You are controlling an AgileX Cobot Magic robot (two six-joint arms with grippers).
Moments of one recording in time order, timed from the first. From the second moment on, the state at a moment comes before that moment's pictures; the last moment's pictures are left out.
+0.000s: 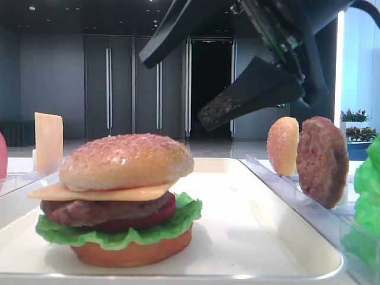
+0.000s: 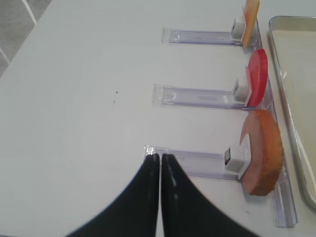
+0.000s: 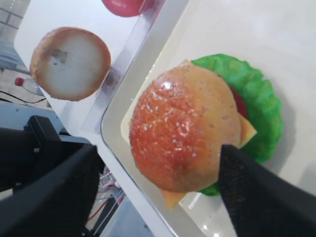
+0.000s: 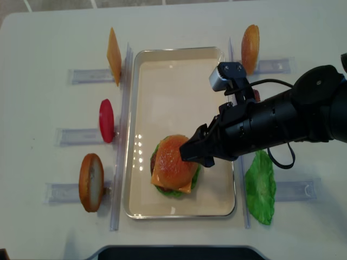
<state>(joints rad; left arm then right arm) 0.18 -0.02 -0.47 0.01 1.11 0.04 0.58 1.54 -0.76 1.38 0.65 -1.02</state>
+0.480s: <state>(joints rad) 0.18 -0.02 -0.47 0.01 1.11 0.04 0.47 1.30 -0.76 1.00 0.62 -0.76</state>
